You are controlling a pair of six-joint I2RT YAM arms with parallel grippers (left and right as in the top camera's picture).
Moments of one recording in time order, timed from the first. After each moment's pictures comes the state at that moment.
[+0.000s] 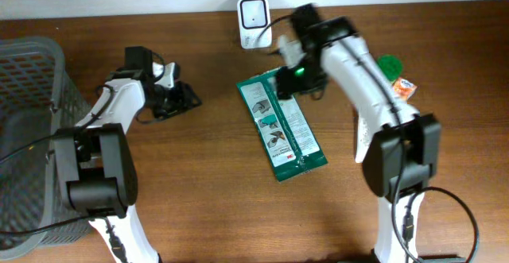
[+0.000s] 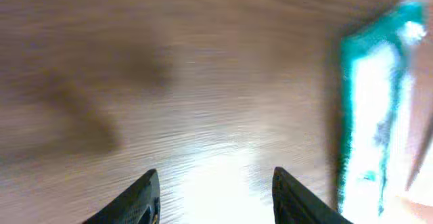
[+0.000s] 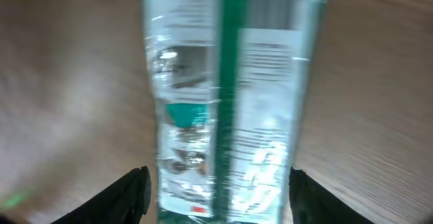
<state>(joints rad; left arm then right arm) 0.02 2.08 1.45 -0.67 0.53 -0.15 0.29 2.16 2.00 -1.26 -0.28 -0.02</state>
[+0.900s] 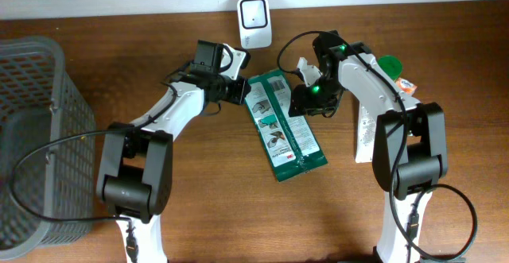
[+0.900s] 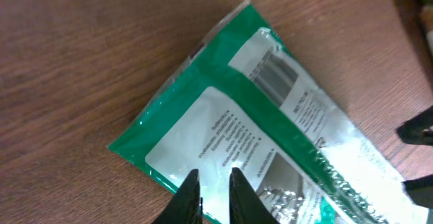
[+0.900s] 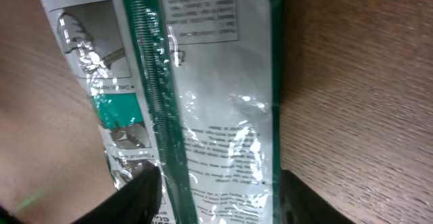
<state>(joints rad) -0.30 2.10 1.46 -0.33 0.41 0.00 0.20 2.16 1.68 -1.04 -0.41 -0.02</state>
